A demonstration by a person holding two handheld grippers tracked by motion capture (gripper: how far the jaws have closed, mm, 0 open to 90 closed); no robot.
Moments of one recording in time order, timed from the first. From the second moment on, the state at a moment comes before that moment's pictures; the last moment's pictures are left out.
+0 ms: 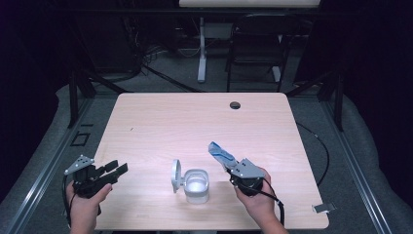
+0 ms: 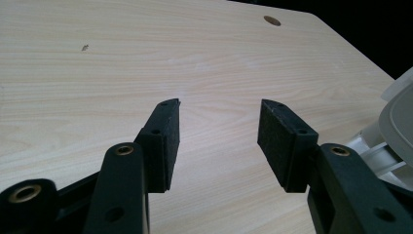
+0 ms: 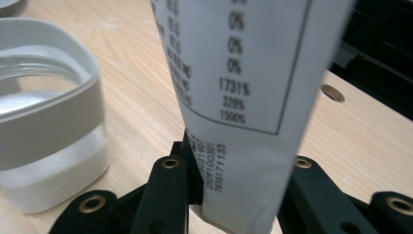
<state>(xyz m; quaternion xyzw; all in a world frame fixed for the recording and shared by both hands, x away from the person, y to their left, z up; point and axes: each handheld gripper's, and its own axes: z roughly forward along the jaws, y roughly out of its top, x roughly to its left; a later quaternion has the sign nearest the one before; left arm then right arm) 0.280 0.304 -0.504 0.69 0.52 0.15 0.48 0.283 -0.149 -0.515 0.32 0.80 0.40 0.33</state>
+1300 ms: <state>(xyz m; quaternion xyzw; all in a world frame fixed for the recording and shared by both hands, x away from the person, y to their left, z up) 0.276 0.261 -0.496 0.72 0.47 0.15 0.48 0.308 -0.191 -0.542 0.43 0.75 0.37 0.32</state>
